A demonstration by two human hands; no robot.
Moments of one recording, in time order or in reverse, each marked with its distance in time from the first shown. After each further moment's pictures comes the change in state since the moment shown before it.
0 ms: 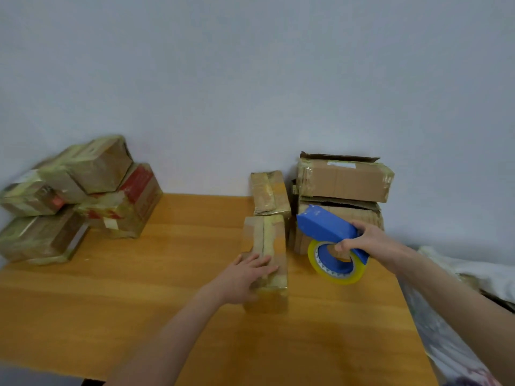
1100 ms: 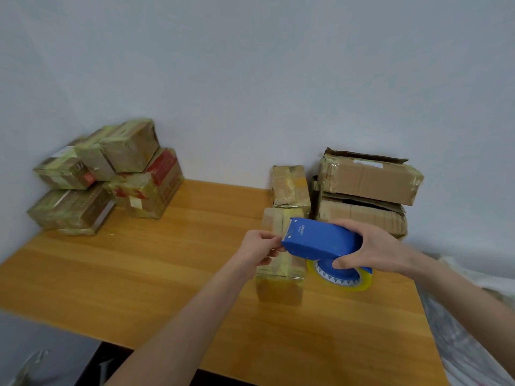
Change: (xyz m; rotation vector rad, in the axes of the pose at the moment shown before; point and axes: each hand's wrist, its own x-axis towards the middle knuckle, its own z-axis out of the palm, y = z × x) left_hand -0.012 0.034 -0.043 -1.385 0.401 -0.594; right_hand -0.034 -0.043 0.037 -0.418 -0.181 -0.364
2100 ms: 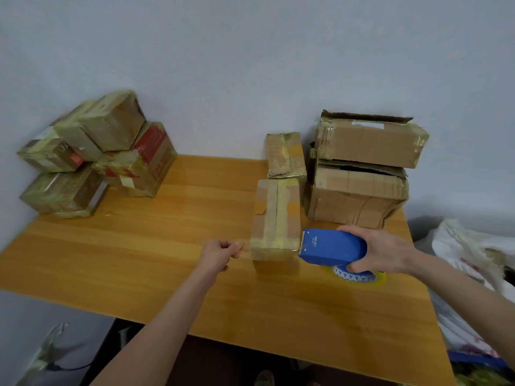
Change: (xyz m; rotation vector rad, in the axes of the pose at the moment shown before) left_hand 0.007 -0.089 -0.043 0.185 0.222 -0.097; right_hand -0.010 0.082 0.028 -0.366 -0.152 0.142
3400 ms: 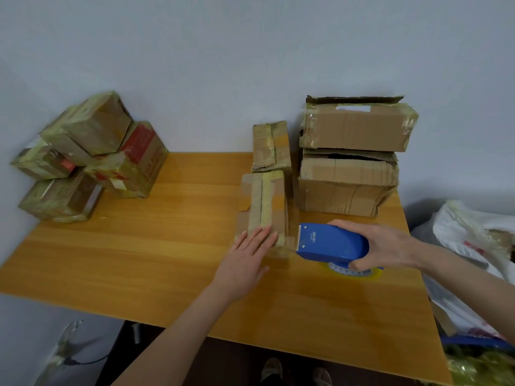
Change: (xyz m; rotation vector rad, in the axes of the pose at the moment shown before) left_hand -0.018 -0.005 0.064 1.214 -0.096 0.904; right_hand -0.003 0.049 0.002 0.030 -0.048 -0.156
